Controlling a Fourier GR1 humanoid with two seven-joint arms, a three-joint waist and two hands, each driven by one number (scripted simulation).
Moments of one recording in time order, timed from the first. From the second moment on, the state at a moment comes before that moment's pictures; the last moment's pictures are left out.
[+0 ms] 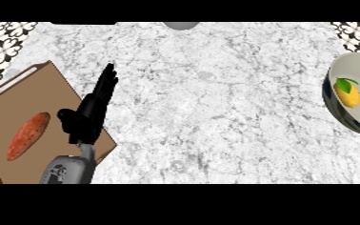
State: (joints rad) left arm -0.15 0.09 -0.09 -1.52 -0.02 0.10 0.07; right arm -0.50 -0.82 -0.12 -0.66 0.10 -0.05 -0.27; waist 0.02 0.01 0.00
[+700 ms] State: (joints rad) left arm -0.13 0.08 -0.08 -1.54 -0.03 0.10 0.07; right arm -0.48 -0.87 -0.36 -0.68 -0.12 0.07 -0.32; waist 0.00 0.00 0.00
